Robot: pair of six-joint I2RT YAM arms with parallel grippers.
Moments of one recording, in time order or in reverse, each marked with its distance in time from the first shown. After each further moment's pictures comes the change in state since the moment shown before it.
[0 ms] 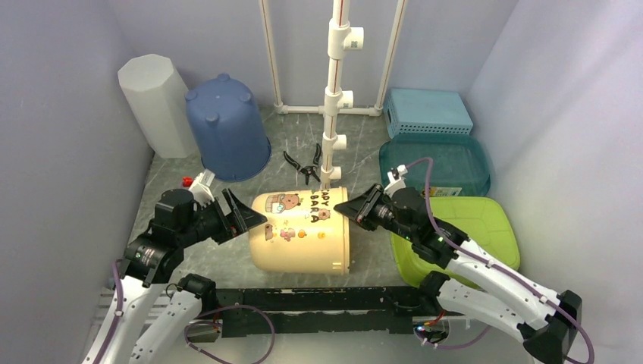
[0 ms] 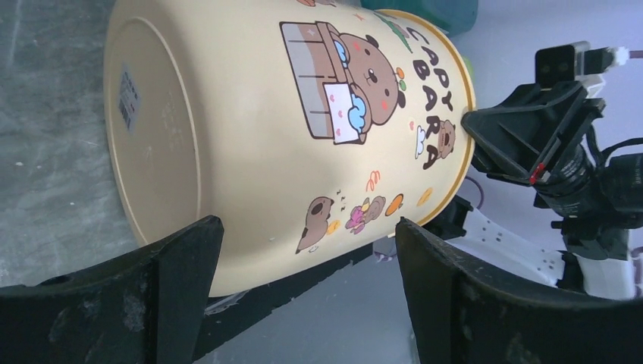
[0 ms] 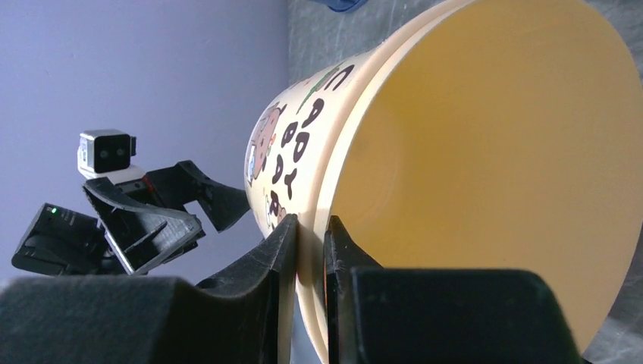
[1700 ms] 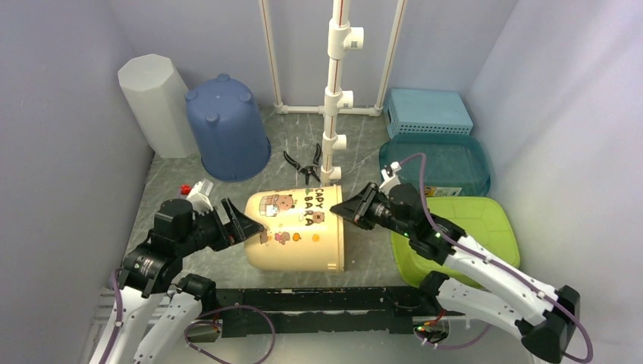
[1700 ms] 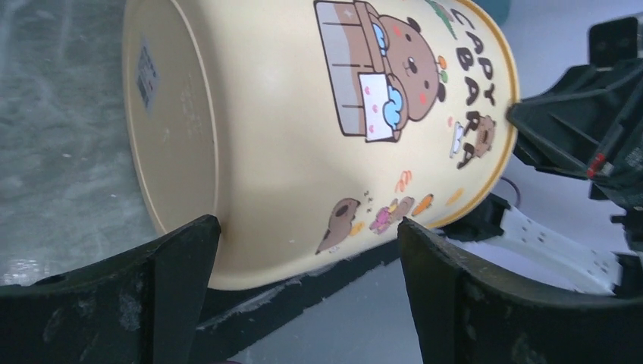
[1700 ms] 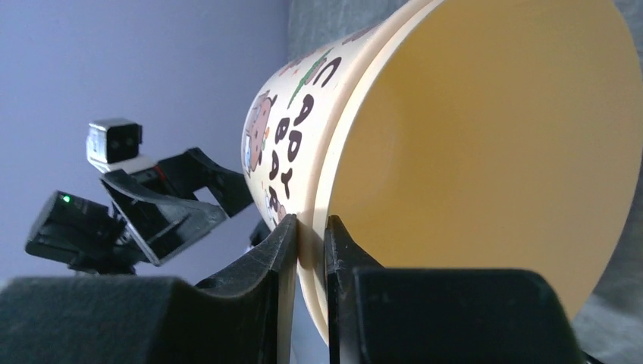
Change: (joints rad) left arm 0.000 -0.092 -0.057 -0.037 -0.030 0.064; right arm 0.000 0.024 0.037 -0.034 -0.065 -0.046
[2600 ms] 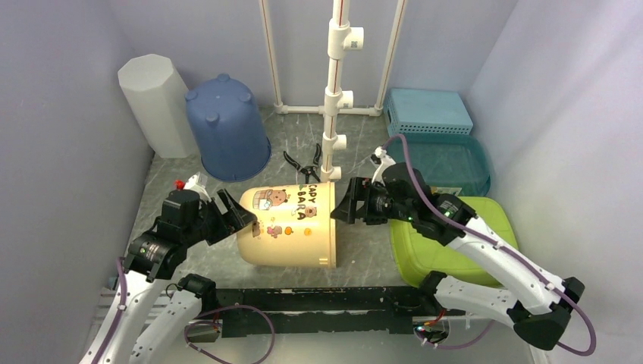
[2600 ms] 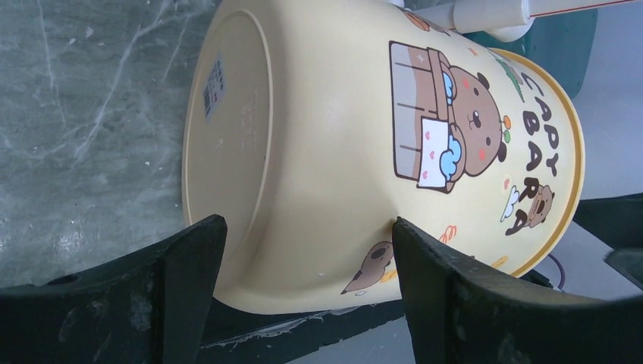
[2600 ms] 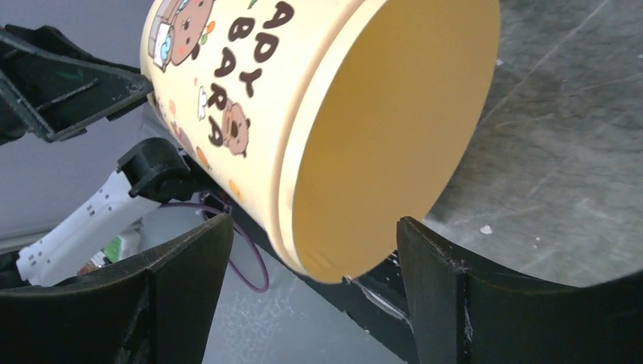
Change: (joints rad) left arm -0.002 0.118 0.040 -0.045 -0.236 -0.027; right arm -0.003 0.153 0.336 -0.417 -0.045 -0.417
